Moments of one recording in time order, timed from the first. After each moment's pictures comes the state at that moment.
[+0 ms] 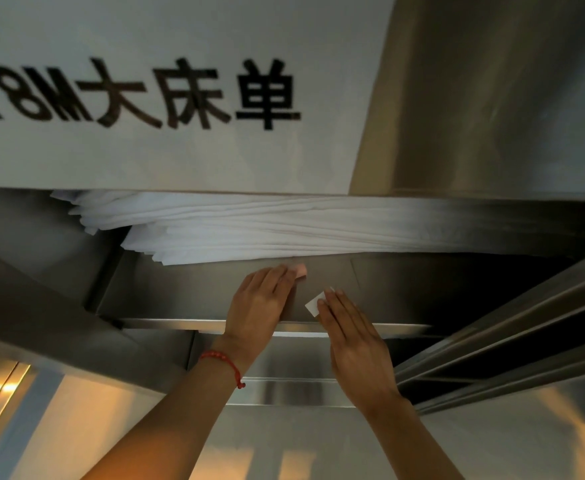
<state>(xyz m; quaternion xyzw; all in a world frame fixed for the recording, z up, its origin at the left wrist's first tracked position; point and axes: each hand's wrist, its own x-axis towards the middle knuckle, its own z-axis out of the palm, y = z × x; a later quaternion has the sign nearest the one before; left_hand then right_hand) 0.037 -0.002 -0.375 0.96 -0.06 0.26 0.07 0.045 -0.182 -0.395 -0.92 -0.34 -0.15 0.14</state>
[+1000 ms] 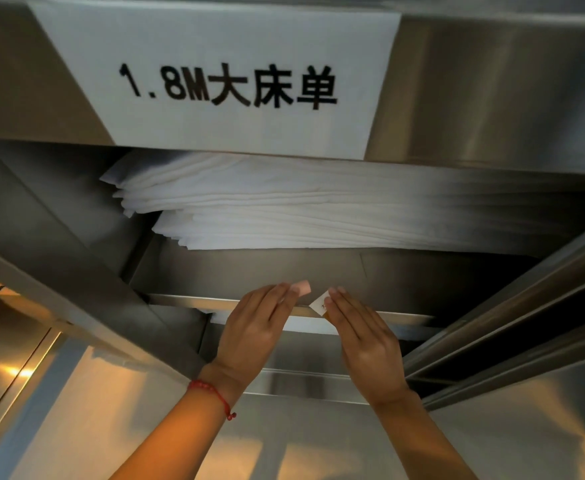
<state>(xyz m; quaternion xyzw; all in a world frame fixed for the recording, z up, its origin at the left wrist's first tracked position) -0.026 -0.011 -0.372 0.91 -0.09 0.41 0.04 0.035 -0.189 -0.388 -0.81 -0.42 -0.34 0.23</state>
